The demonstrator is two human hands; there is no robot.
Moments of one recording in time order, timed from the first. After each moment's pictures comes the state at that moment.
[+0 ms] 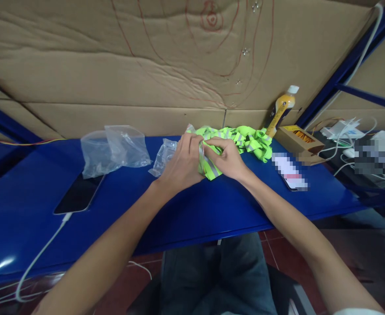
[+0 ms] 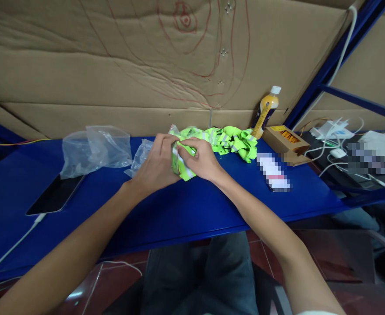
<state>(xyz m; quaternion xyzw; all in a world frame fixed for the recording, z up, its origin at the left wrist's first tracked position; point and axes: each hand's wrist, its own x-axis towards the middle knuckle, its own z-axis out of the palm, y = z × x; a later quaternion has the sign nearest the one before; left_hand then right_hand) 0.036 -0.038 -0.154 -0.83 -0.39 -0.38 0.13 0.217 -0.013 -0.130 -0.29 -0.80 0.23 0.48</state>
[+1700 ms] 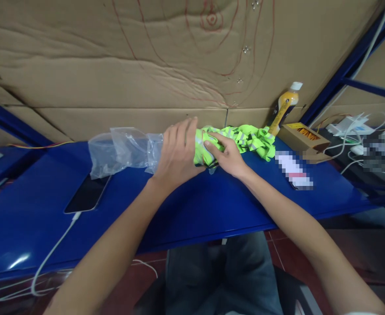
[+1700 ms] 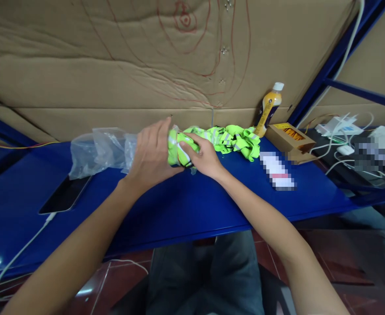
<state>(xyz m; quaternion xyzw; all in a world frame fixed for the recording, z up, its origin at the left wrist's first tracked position) 0.022 -0.038 -0.132 -0.81 -0.45 -0.33 0.21 0.214 0.004 -0.146 -0.30 -0.75 0.28 0.51</state>
